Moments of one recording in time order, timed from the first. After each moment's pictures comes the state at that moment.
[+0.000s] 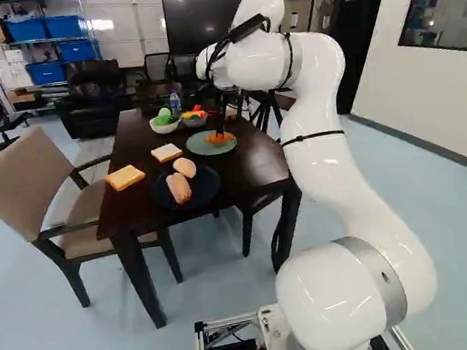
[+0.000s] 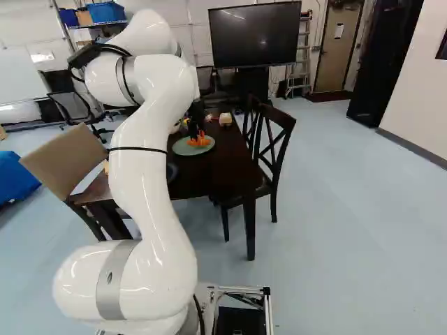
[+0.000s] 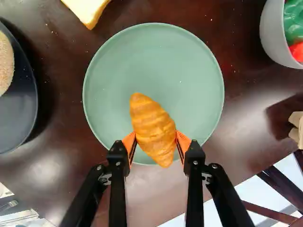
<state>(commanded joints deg) 6.0 -45.2 -106.6 3.1 -52.0 -70.5</state>
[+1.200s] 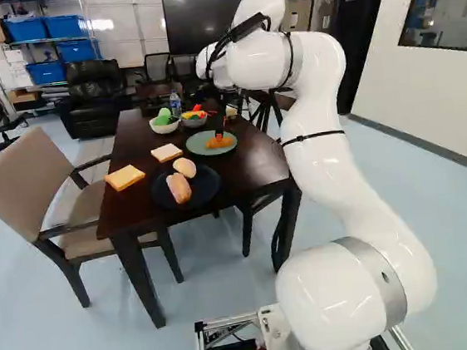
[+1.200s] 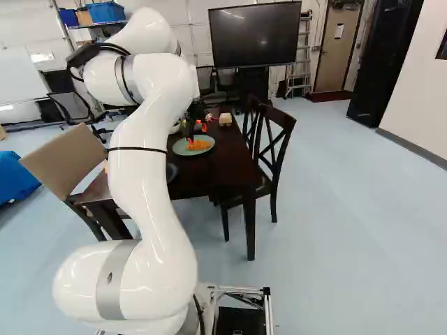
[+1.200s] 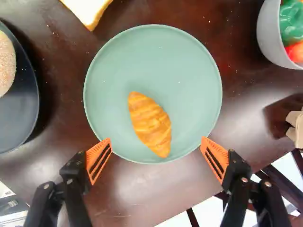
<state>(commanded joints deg) 6.0 -44.1 -106.2 3.1 -52.0 -70.5</state>
